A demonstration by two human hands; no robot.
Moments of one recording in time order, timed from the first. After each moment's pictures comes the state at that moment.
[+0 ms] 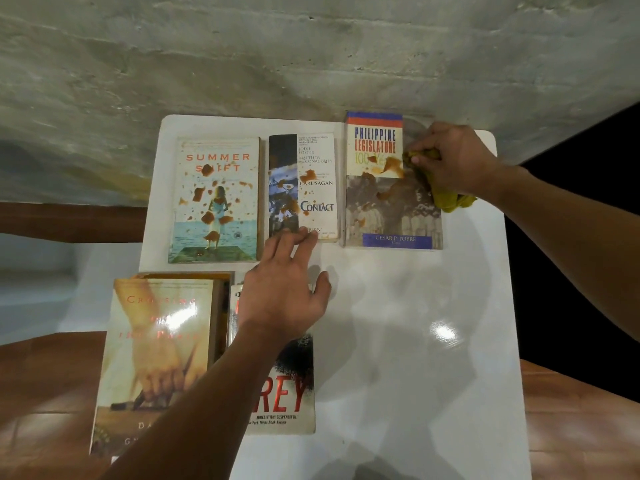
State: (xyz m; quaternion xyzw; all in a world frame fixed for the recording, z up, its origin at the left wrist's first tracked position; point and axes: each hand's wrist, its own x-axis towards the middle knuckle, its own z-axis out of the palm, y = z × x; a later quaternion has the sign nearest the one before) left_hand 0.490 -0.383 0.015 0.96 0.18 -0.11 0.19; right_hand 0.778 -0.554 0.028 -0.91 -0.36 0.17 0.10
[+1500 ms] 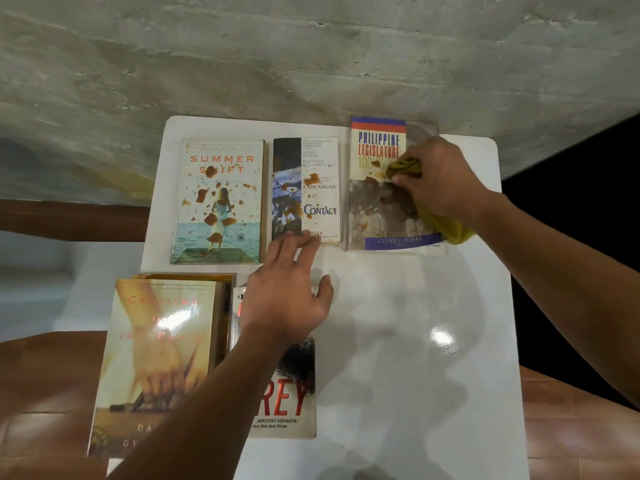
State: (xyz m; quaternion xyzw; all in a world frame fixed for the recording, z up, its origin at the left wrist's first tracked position) left_hand 0.488 -0.383 0.021 0.96 0.18 -0.12 0.20; right_hand 0.730 -0.523 0.049 -0.94 -0.23 0.20 0.14
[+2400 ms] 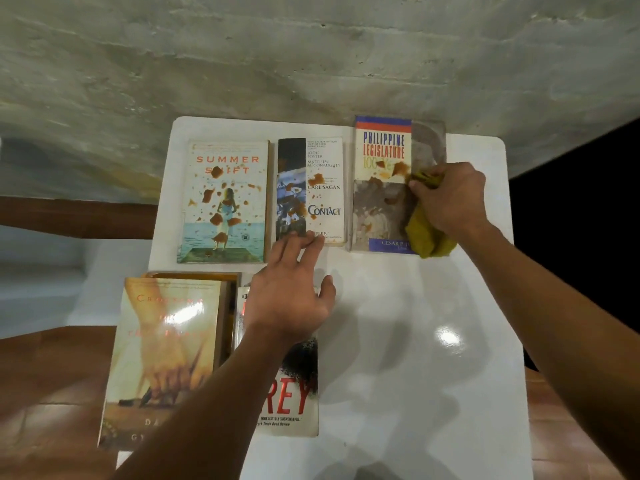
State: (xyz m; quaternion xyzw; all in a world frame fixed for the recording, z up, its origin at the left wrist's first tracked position) left_hand 0.491 -0.384 0.020 0.96 0.18 -0.12 0.20; right_hand 0.710 -0.534 0.035 -0.96 -0.02 0.16 0.23
